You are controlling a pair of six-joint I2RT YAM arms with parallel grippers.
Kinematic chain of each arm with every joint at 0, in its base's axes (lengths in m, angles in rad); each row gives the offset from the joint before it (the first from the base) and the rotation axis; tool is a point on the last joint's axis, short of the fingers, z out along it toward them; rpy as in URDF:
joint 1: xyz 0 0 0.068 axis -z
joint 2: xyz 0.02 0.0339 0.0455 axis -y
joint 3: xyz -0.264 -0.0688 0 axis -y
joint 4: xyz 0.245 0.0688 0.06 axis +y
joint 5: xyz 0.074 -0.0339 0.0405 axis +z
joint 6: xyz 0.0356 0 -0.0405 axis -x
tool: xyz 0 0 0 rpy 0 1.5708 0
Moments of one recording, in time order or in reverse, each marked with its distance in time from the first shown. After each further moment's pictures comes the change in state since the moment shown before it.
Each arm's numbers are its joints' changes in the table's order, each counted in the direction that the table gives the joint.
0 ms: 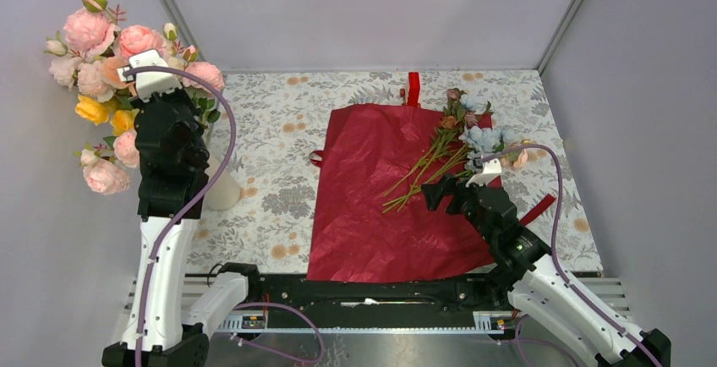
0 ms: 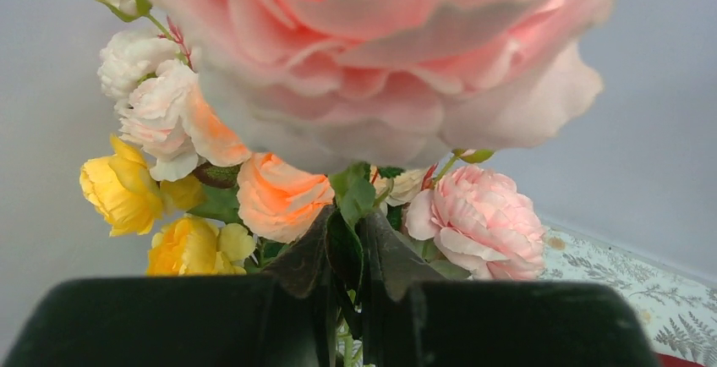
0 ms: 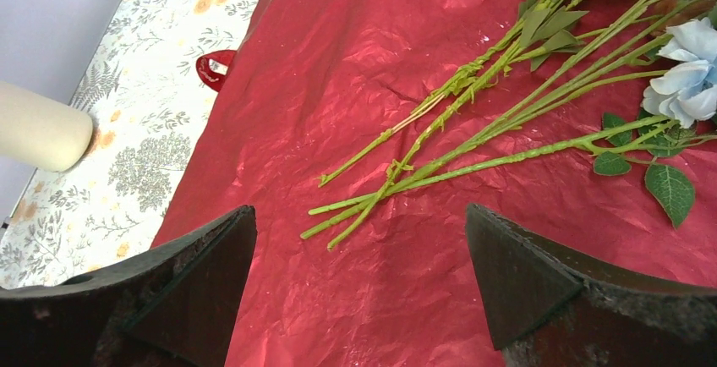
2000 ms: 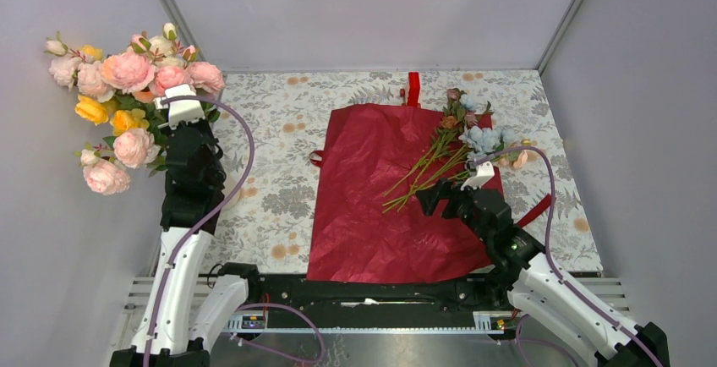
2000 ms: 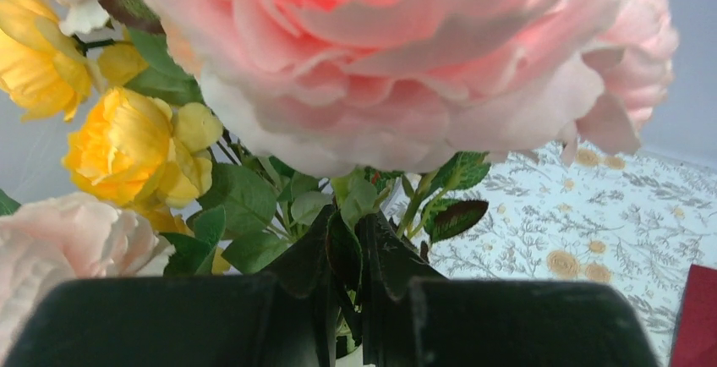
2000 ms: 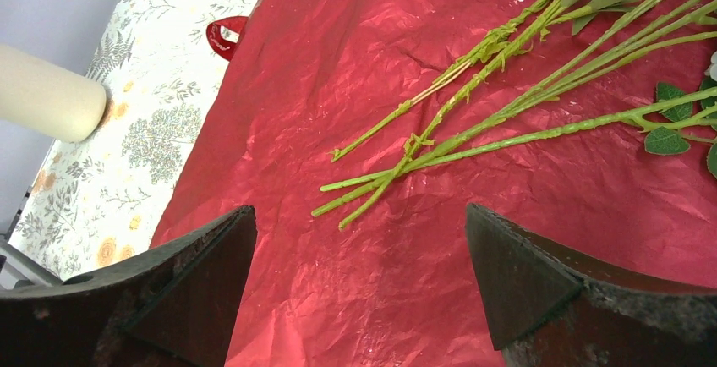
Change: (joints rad) left arm -0.003 0.117 -0.334 -0.105 0.011 -0.031; right arm 0.001 -0.031 -0.053 -0.055 0.077 -0.034
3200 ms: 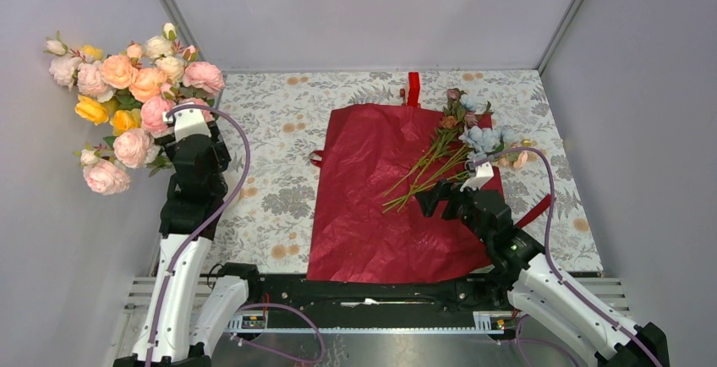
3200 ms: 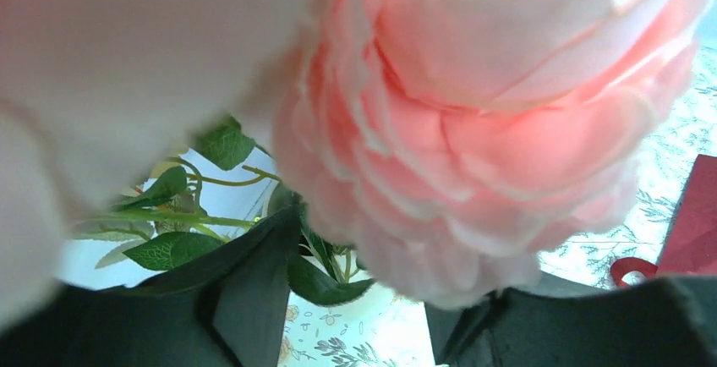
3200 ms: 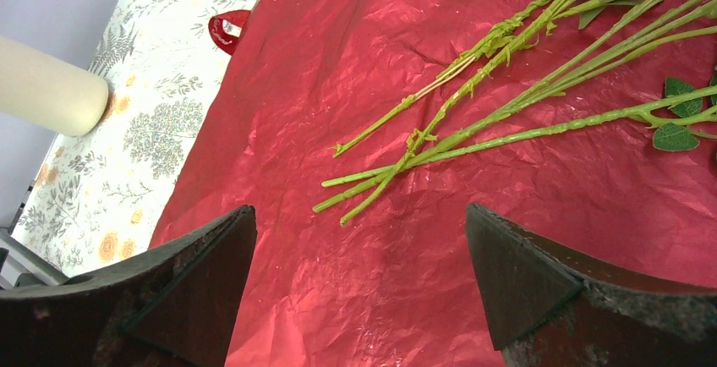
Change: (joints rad) left arm -0.008 0.040 -0.036 0.304 -0.030 0.173; right arm 0.000 0.011 -0.012 -0.006 0.014 -0.001
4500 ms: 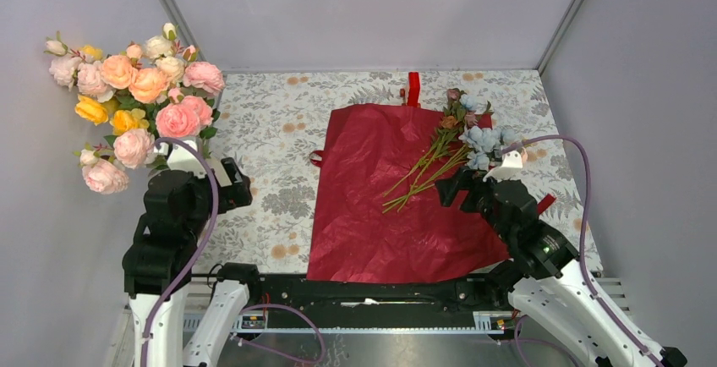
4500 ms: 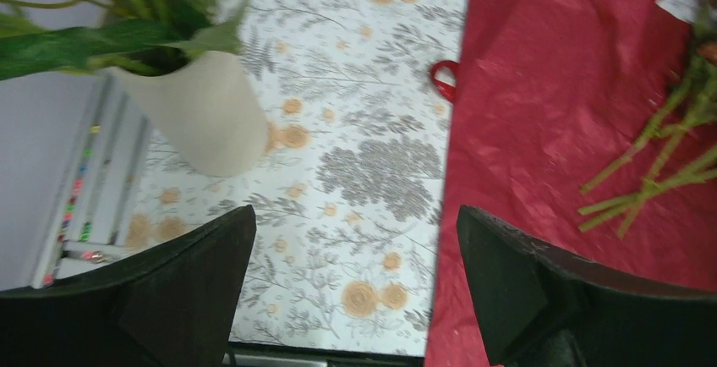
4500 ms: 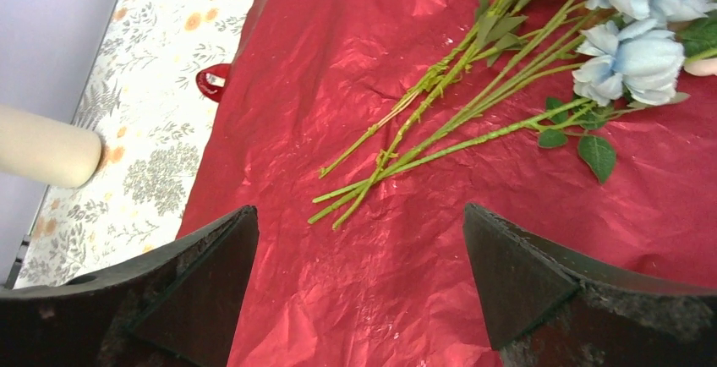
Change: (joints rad) left arm 0.000 0.188 0.217 0.603 -0.455 0.176; right arm 0.000 0.056 0.322 0.423 -0.142 -0.008
